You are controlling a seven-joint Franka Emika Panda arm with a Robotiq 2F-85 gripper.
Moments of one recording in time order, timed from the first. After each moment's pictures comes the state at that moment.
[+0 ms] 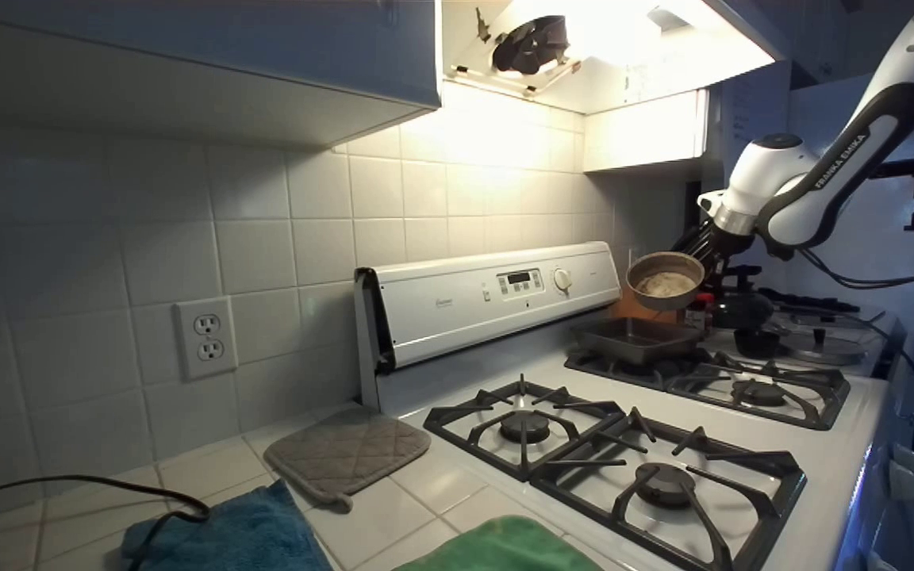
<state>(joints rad) -0.04 0.30 -0.44 -2.10 -0.54 2.98 -0.27</state>
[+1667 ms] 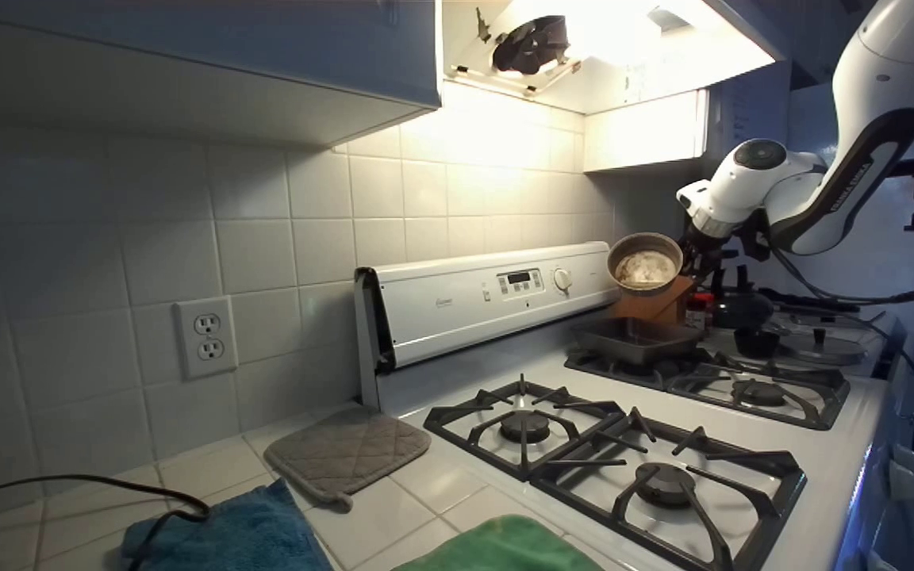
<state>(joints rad) 0.56 0.52 -1.09 -2.04 -0.95 3.17 0.25</state>
